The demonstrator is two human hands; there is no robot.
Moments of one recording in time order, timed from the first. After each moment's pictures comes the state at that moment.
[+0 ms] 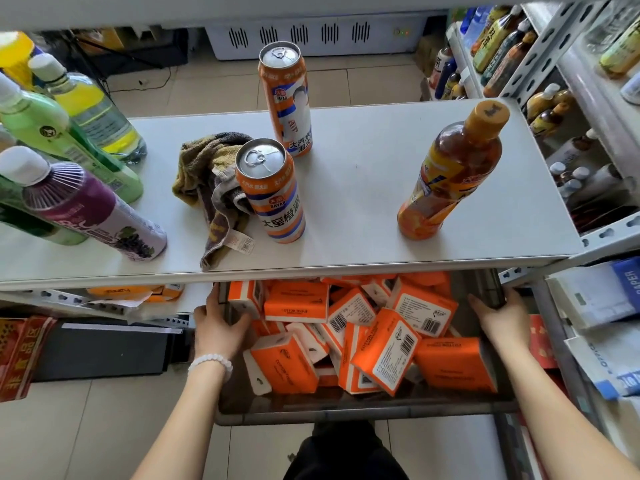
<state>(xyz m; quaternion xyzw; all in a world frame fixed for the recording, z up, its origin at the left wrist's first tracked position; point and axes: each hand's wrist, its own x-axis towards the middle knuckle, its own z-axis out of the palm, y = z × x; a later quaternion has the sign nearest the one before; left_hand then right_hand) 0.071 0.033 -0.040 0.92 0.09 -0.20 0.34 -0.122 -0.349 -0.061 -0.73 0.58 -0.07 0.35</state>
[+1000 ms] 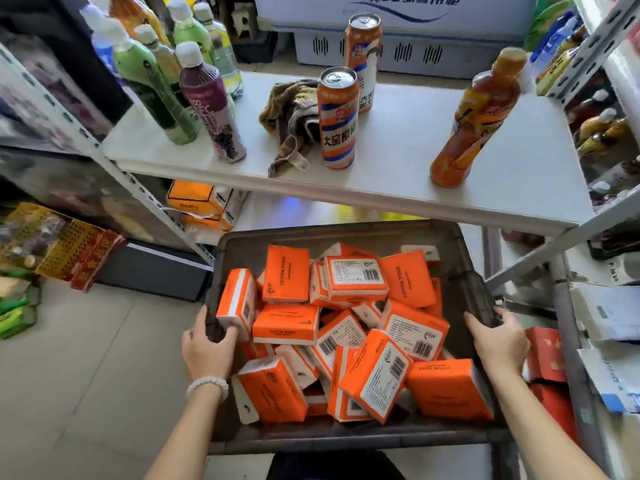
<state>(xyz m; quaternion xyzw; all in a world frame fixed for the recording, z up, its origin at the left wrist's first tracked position) -0.136 0.135 -0.035 0.89 0.26 -0.03 0.37 -0.226 -0.260 -0.045 -0.78 0.51 -0.10 0.35</state>
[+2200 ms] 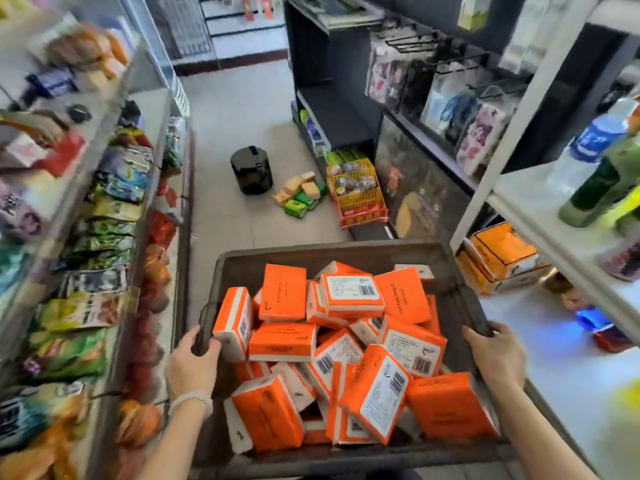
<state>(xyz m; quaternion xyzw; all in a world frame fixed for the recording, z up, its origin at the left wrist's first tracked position) -0.403 0.405 0.029 0.64 0.66 0.25 0.31 -0.089 0.132 0.020 -0.92 0.04 0.10 0.38</state>
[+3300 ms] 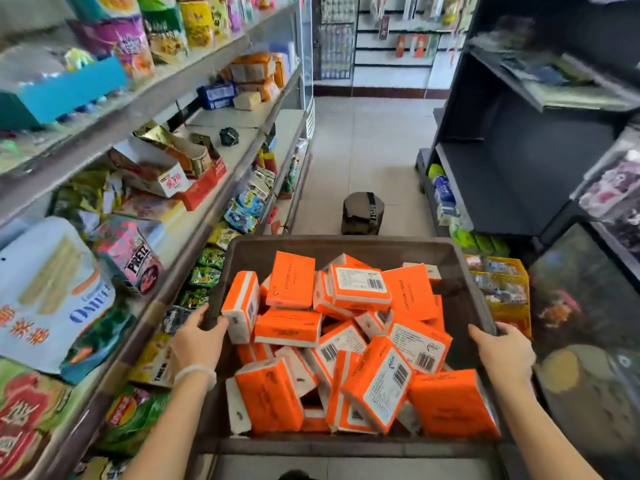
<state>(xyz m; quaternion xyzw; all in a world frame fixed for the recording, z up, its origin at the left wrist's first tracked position) -0.422 0.821 0.059 0.50 0.74 0.36 0.29 -0.037 0.665 0.063 -0.90 -0.12 0.13 0.39</state>
